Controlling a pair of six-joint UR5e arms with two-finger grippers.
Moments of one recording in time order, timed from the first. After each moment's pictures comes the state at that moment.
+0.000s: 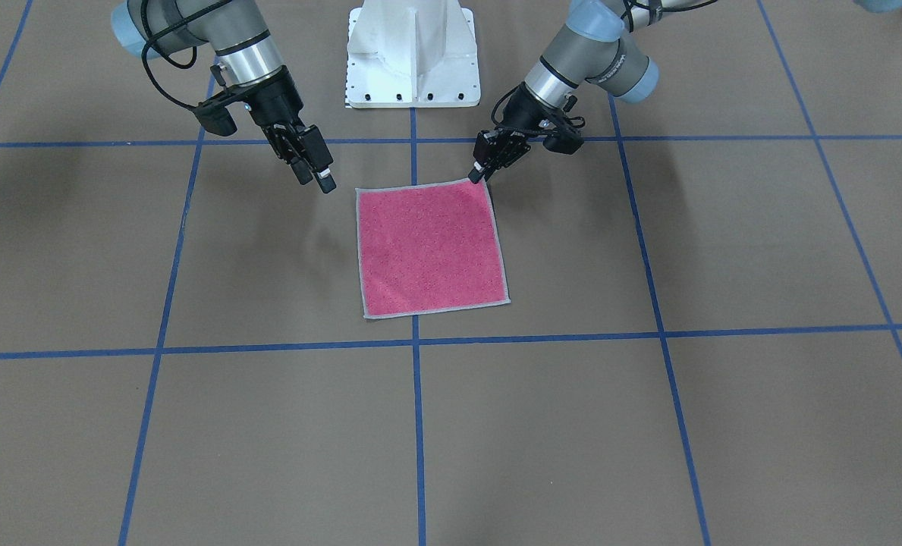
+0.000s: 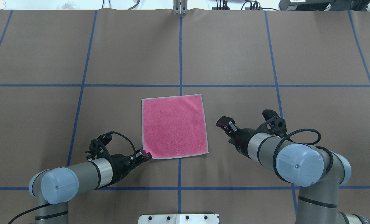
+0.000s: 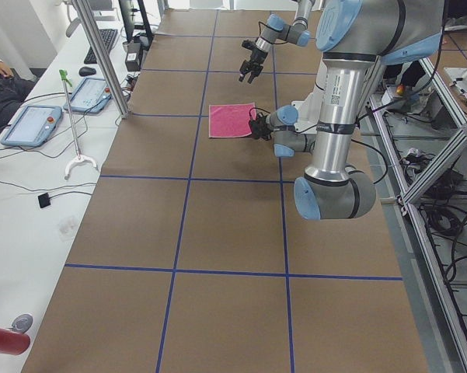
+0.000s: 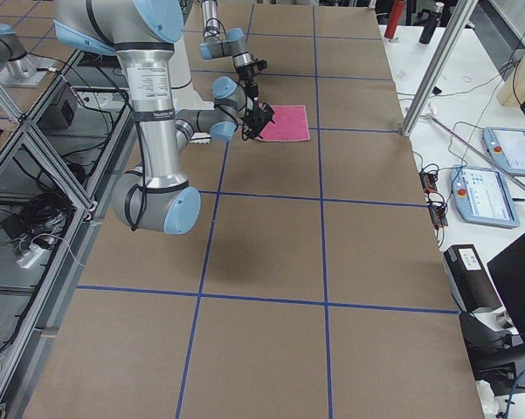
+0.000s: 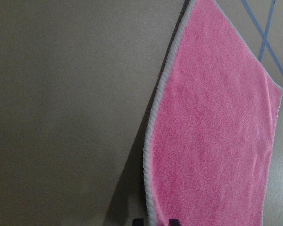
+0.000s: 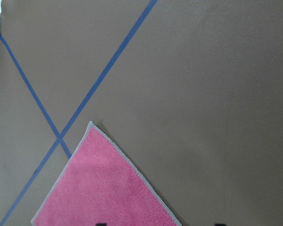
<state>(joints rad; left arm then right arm) -0.20 -1.82 -1.71 -2.60 -1.40 -1.94 0.30 -1.37 2.00 -1.03 1.36 2.17</state>
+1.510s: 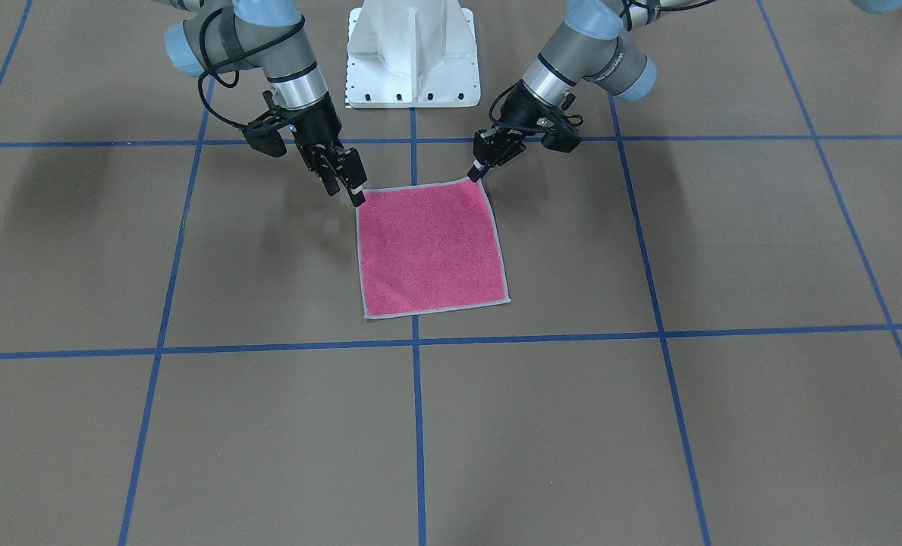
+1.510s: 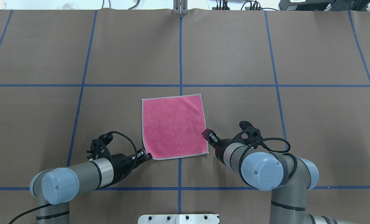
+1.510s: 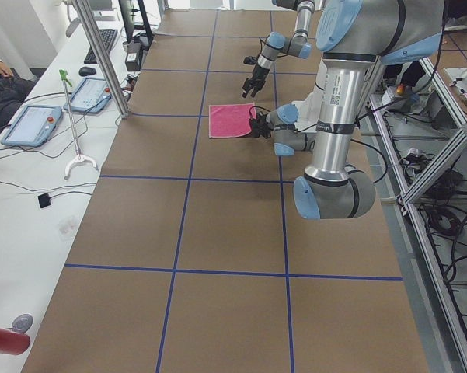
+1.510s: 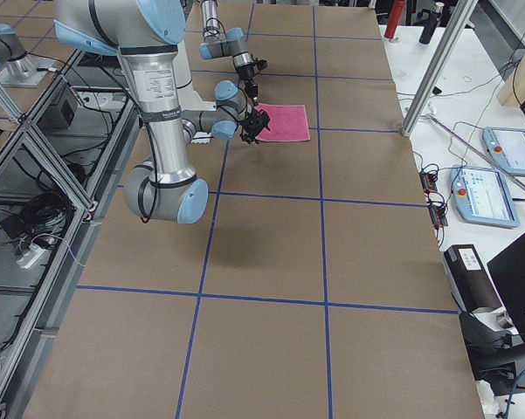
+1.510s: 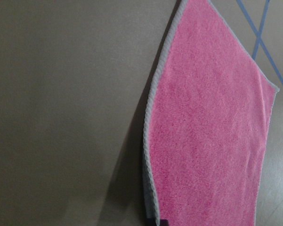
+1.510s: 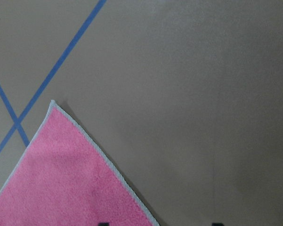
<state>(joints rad) -0.20 -1.82 -1.72 -2.60 -1.40 -1.94 0.23 -1.25 1.85 -1.11 1.35 2.17</state>
